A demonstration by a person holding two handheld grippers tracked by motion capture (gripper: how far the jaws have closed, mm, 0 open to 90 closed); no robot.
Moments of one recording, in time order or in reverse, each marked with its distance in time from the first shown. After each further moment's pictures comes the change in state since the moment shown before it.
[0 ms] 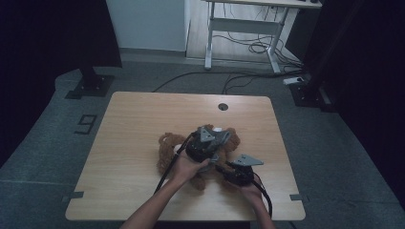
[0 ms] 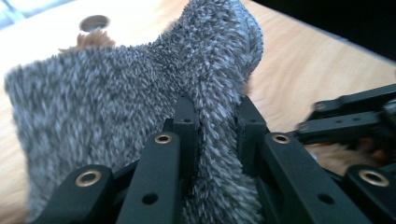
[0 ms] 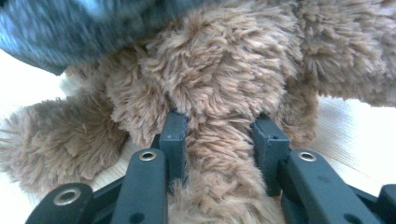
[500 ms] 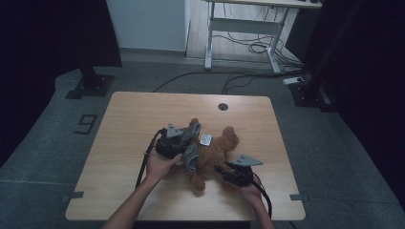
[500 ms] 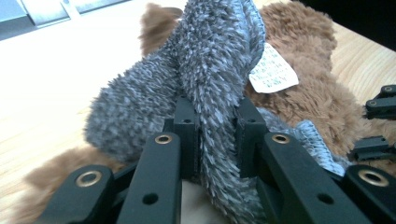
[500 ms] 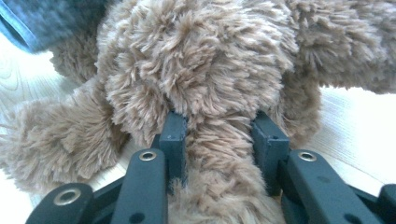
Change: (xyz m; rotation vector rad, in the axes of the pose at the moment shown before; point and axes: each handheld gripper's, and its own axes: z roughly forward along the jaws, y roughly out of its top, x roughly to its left) left arm 0.060 -0.033 -0.053 -0.037 0.070 -0.121; right arm 0.002 0.000 0.001 0.002 0.000 -0.004
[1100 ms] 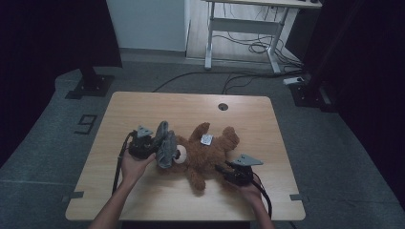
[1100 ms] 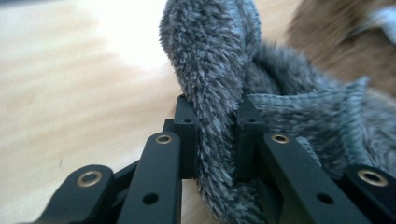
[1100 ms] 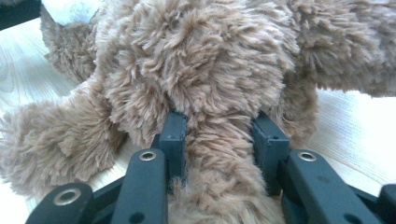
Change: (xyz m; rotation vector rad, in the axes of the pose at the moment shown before) left arm 0.070 -0.057 -0.021 0.051 0.125 -0.156; right arm -0.001 0.000 0.000 -0.001 -0.009 0.006
